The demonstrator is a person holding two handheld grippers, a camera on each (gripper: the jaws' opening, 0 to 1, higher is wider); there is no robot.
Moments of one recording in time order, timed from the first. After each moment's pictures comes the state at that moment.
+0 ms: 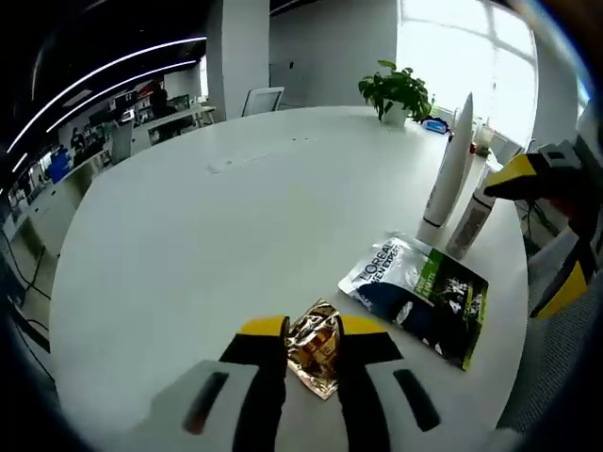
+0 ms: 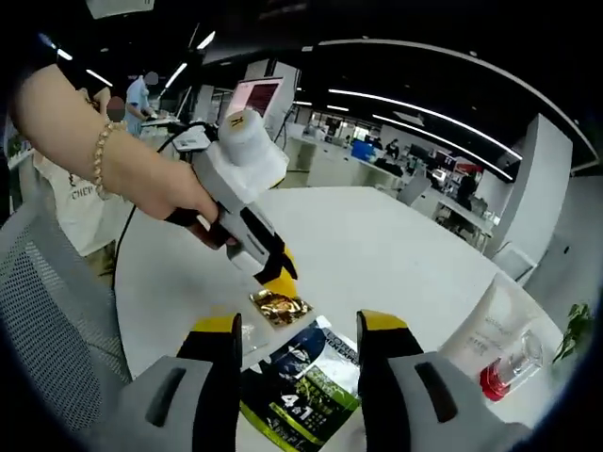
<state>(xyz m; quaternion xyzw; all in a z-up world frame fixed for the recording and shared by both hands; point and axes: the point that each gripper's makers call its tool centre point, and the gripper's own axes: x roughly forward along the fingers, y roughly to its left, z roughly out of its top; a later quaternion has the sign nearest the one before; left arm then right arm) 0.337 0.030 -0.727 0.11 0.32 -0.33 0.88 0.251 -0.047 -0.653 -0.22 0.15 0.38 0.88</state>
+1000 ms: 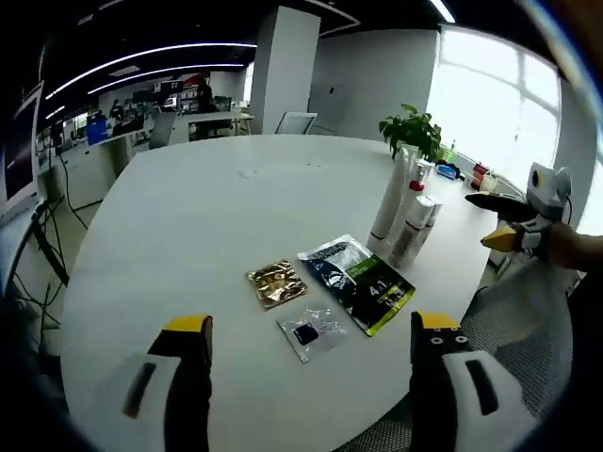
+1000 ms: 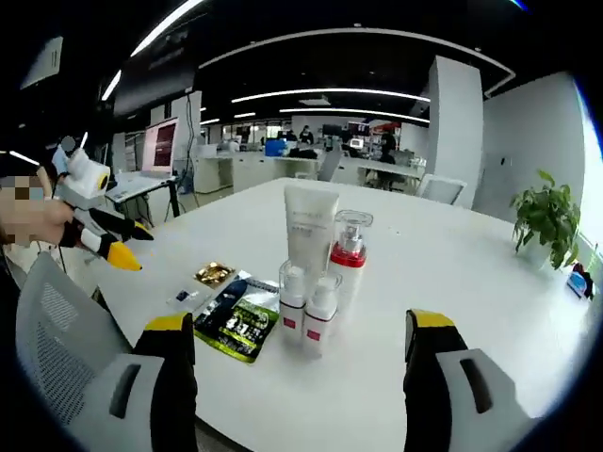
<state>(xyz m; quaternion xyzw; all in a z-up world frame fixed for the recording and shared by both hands) 0.208 0.057 -0.667 -0.01 0.31 -0.26 0.92 0.214 -0.212 -0.631 -0.06 0.19 0.22 0.96</state>
